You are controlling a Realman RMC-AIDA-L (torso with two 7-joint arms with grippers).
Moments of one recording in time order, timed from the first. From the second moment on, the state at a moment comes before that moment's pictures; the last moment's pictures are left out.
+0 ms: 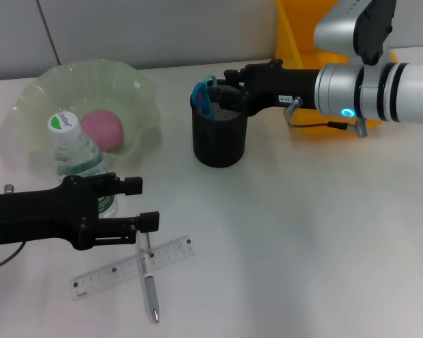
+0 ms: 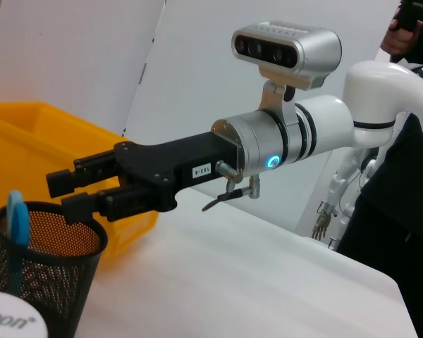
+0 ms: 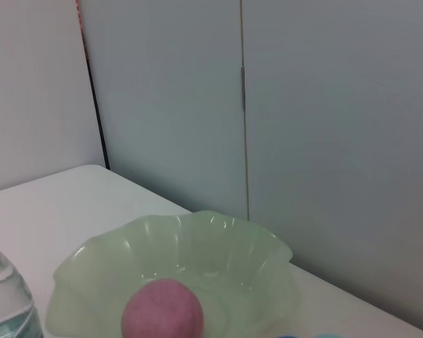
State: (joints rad) left arm -0.46 -2.06 0.84 0.78 1.89 1.74 -1.54; right arm 0.65 2.08 -1.24 -0.74 -1.68 -0.87 1.58
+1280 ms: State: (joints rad) left arm -0.46 -2.07 0.88 0.90 1.89 1.77 -1.58; right arm 0.34 1.99 -0.90 -0.84 -1.52 -1.68 1.55
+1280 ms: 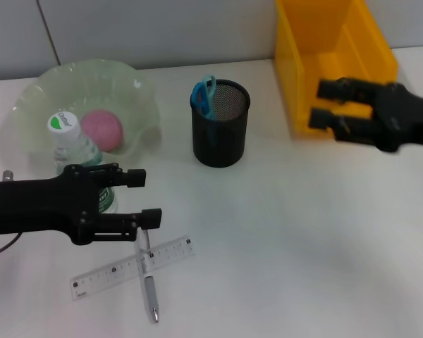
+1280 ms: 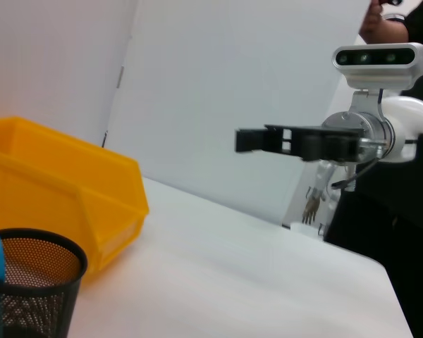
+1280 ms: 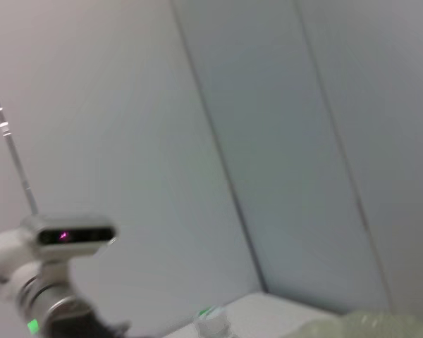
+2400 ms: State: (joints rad) left arm -0.43 -2.07 1.58 1.42 2.29 1.39 -2.04; right arm 0.38 1.96 -0.78 -0.83 -1.97 -1.74 1.71
